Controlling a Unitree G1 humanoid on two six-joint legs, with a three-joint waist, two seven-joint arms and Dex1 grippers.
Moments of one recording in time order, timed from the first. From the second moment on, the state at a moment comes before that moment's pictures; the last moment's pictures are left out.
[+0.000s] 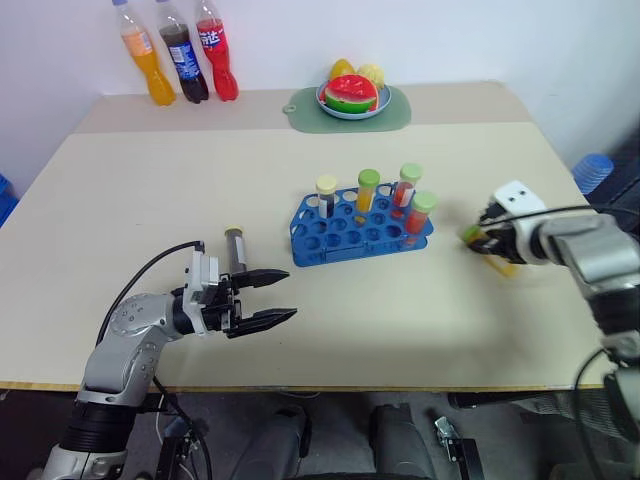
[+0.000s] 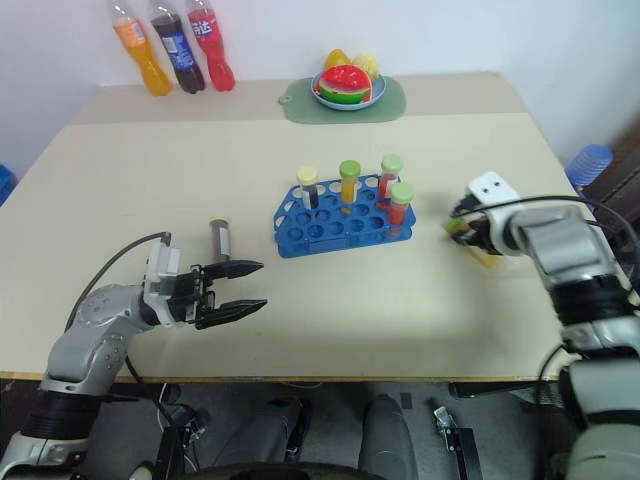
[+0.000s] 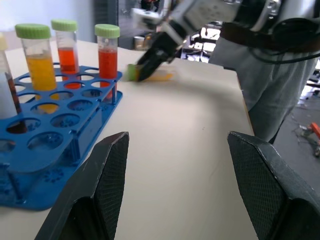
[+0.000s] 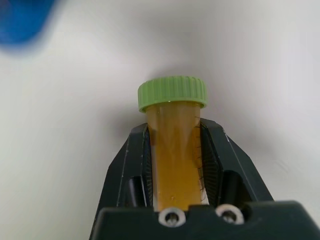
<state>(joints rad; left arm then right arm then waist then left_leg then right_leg) -0.14 0.54 0.02 -0.13 -0.58 0.16 -1.24 -0.55 -1.00 0.13 0.20 0.14 0.80 0.82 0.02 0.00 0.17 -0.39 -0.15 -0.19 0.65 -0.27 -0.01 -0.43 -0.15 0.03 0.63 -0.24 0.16</state>
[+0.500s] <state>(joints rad) -0.20 0.52 0.04 0.02 -0.58 0.12 -1.26 -0.35 -0.37 -0.08 -0.37 0.45 0.41 0.70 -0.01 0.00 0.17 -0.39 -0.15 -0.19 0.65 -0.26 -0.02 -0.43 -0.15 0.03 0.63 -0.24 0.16</state>
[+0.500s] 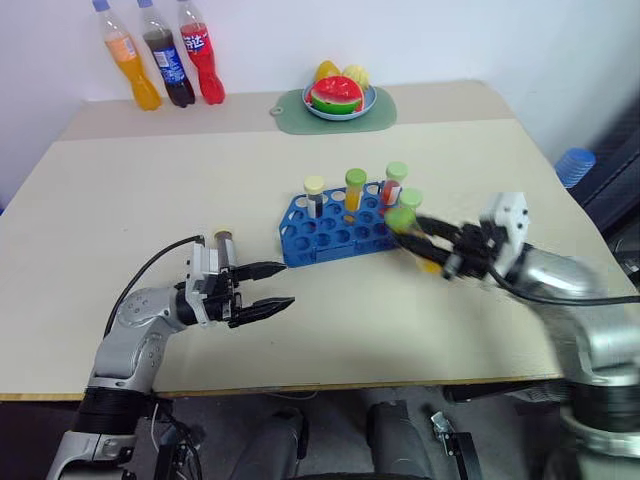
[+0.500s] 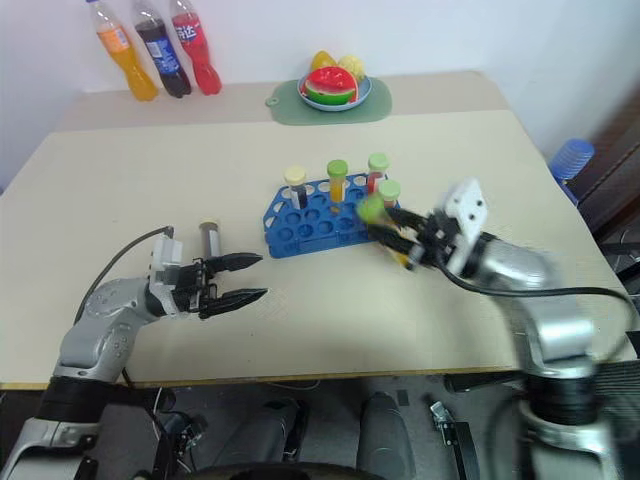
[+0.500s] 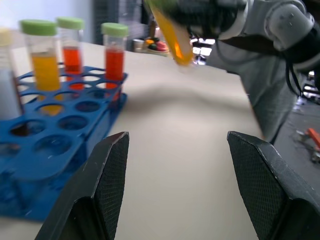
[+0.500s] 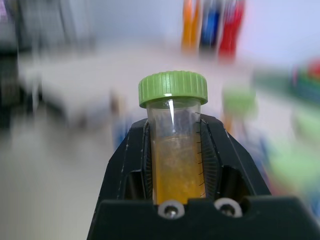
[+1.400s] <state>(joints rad) -0.12 0.52 0.13 -0.05 -0.58 0.10 -1.18 -0.52 0.02 0.02 0.51 0.09 -0.52 0.32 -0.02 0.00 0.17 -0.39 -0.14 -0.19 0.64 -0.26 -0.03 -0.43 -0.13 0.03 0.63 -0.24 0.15</state>
